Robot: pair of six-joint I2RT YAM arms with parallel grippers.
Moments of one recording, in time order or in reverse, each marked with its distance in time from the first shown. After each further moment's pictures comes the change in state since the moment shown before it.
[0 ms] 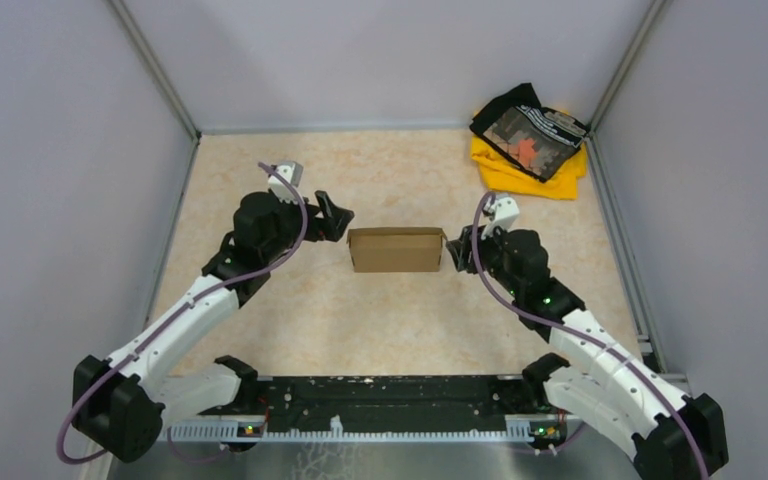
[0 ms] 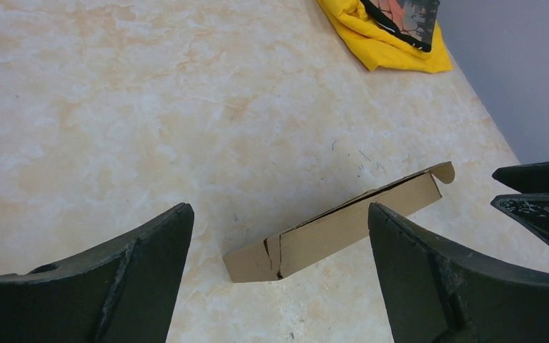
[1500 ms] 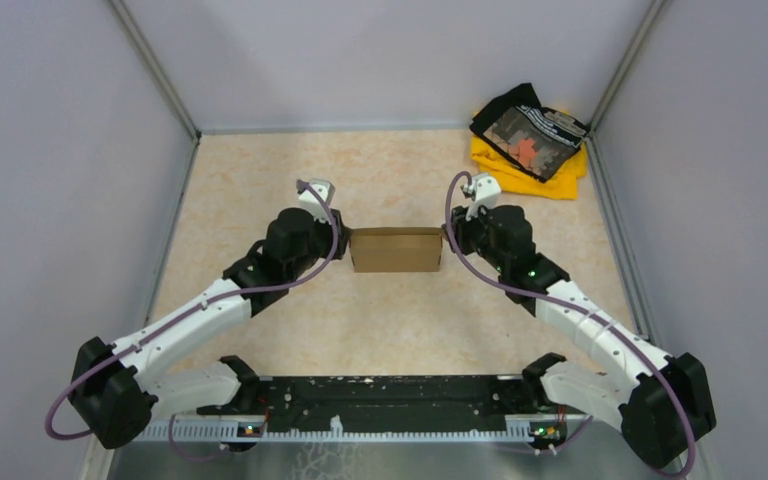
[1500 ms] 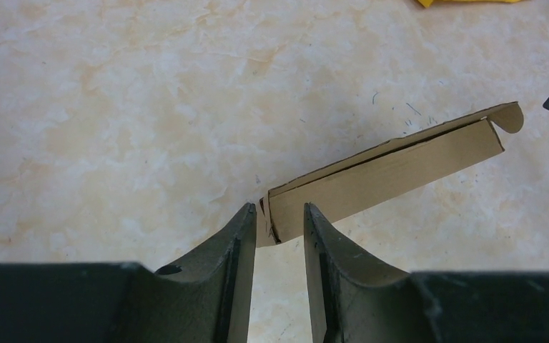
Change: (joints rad) left arm -0.226 0.033 -0.004 -0.095 -0.306 0.084; right arm 0.000 0.200 0.144 0.027 -0.005 -0.127
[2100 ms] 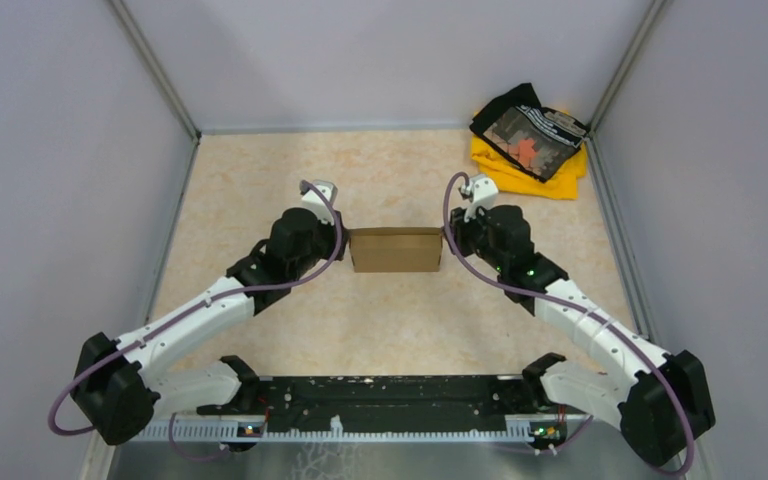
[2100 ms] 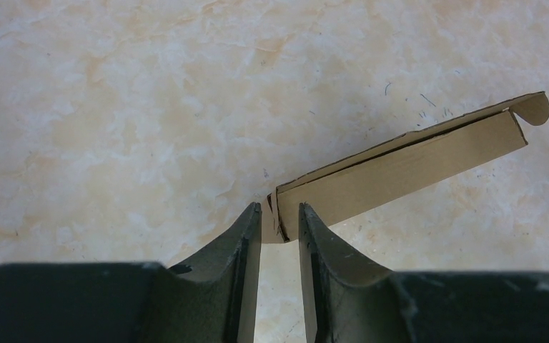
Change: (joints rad) left arm -0.001 0.022 0.000 -0.014 -0.016 0.012; right arm 0.000 0.006 0.000 -0.011 -0.026 -0.003
